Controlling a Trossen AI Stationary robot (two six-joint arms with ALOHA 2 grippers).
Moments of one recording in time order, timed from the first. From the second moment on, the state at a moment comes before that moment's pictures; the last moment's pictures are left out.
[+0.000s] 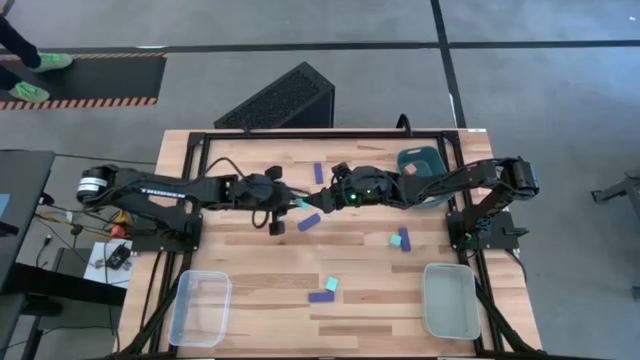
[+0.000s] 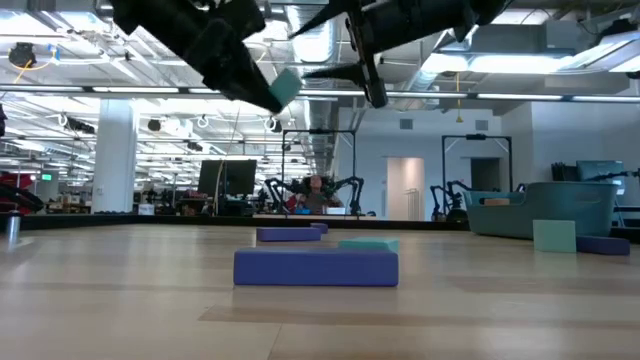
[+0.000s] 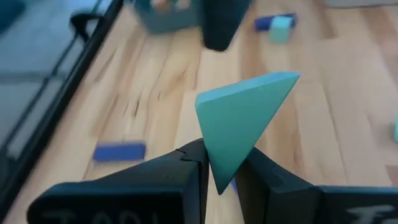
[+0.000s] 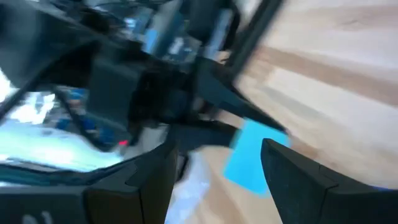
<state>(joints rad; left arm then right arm) 0.06 1.28 0.80 -0.14 -0.15 0.09 -0.04 1.59 1.05 0.25 0.05 1.03</state>
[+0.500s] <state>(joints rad) 0.07 1.31 0.88 -0.20 -0.19 0.13 -0.06 1.61 1.06 0.23 0.13 0.95</state>
